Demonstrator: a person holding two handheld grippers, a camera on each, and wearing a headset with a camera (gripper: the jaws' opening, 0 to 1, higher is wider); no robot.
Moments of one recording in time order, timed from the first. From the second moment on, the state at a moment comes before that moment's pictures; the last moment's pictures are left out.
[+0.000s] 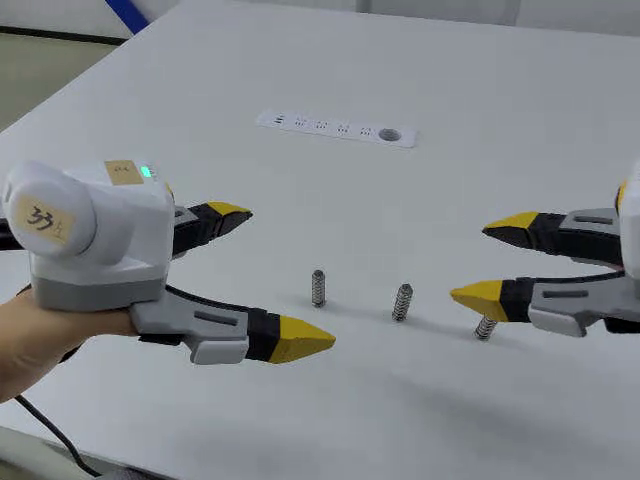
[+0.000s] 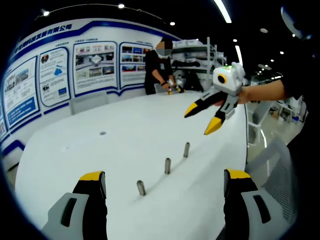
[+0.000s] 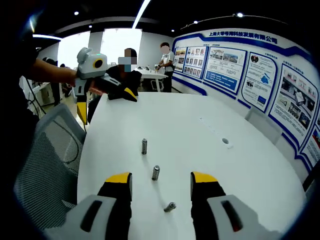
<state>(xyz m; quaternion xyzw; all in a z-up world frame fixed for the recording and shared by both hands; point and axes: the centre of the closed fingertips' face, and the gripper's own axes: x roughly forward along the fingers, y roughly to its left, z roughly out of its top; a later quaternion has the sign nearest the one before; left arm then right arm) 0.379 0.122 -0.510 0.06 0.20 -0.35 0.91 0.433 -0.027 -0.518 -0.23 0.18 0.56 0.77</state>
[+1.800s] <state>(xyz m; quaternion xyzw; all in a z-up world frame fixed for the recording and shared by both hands) 0.385 0.138 -0.495 0.06 0.20 -0.34 0.92 0.405 -0.072 -0.510 -0.19 0.19 0.54 0.80</state>
